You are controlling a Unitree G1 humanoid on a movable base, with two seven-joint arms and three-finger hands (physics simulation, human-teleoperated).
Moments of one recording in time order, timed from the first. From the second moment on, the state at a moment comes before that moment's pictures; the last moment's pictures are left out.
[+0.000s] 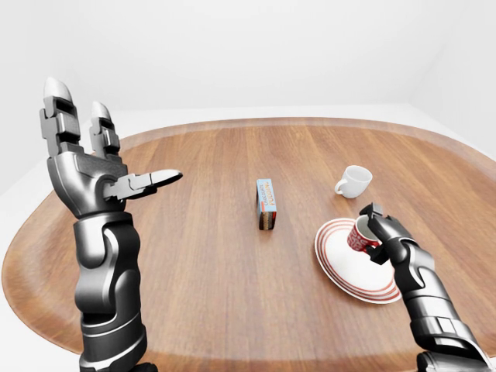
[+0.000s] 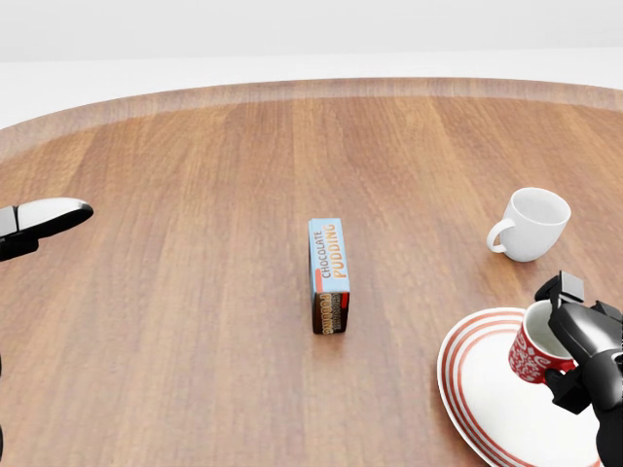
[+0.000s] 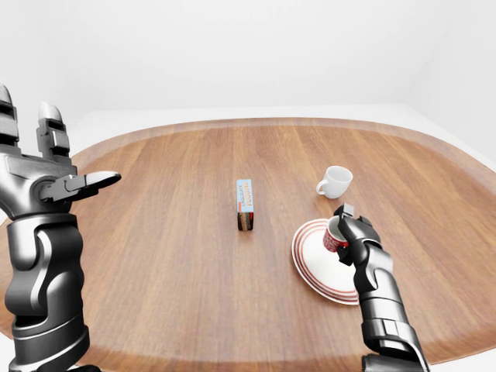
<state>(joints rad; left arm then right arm) -0.32 0.20 0.26 -0.42 -0.41 0.09 0.18 -0.32 -0.44 -0.19 0.55 -0.95 0.09 0.30</state>
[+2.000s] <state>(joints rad) -0.31 0.19 0.25 -0.39 -0.39 0.09 0.15 -0.30 -0.19 -0.20 -0.32 -0.49 0.09 0.58</state>
